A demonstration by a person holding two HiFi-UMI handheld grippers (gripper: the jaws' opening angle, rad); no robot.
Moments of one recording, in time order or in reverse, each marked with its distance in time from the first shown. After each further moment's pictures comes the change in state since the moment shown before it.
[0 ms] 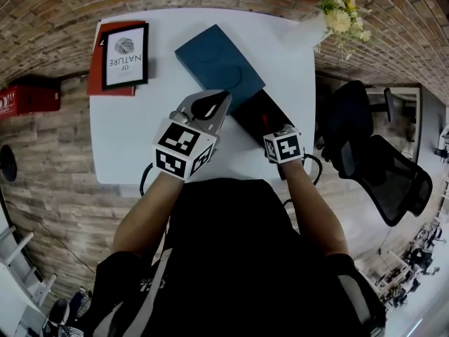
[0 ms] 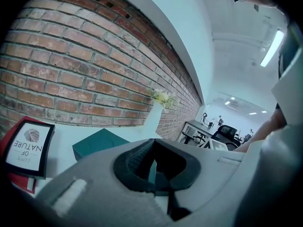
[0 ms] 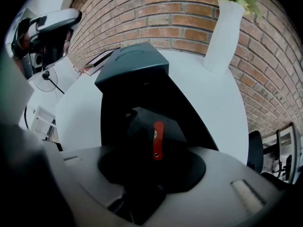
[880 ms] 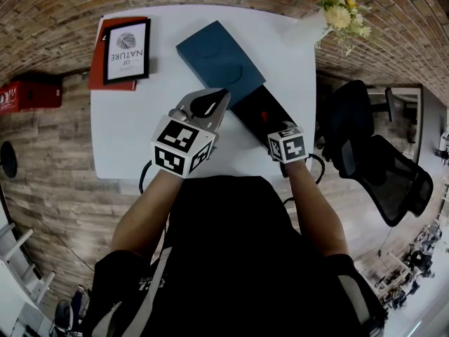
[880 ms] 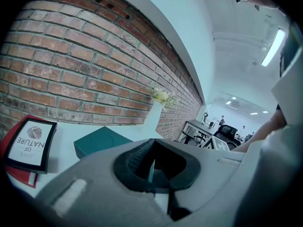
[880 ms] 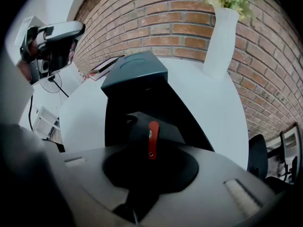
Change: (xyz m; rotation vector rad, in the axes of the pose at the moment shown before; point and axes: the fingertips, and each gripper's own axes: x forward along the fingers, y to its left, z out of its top) left arm -0.008 -0.004 -0.007 -0.005 0.005 0.013; right arm -0.007 -0.001 0.003 -0.019 -0.088 0.027
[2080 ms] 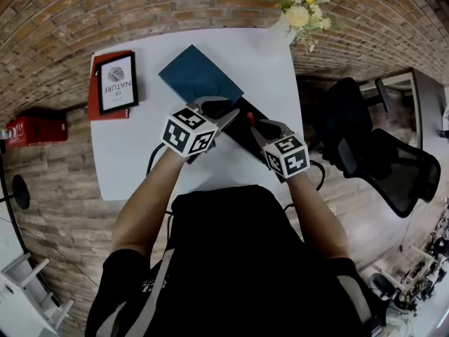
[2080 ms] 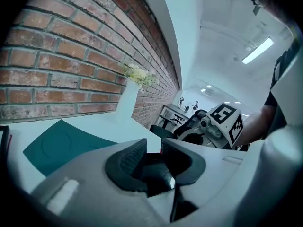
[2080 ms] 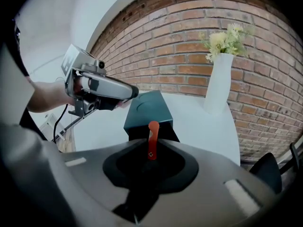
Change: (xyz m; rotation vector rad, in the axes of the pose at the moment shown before) left arm 0.077 -0.049 -0.025 0.099 0.217 -0.300; right arm -0.075 0.017 0.063 -0.057 -0.334 0.110
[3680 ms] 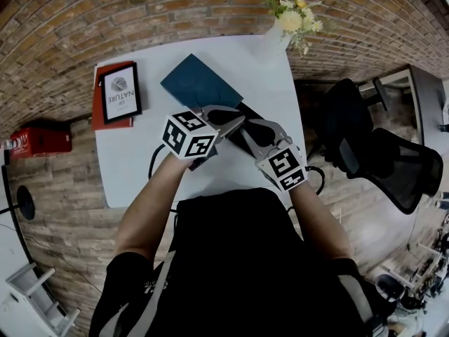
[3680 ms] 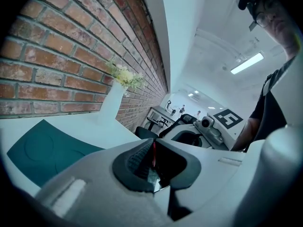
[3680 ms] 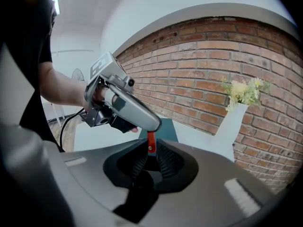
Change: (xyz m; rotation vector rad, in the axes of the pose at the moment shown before) left arm -0.005 -0.037 0.019 -0.025 -0.013 -0.181; right arm -0.027 0.050 0.066 -0.291 -0.250 0.016
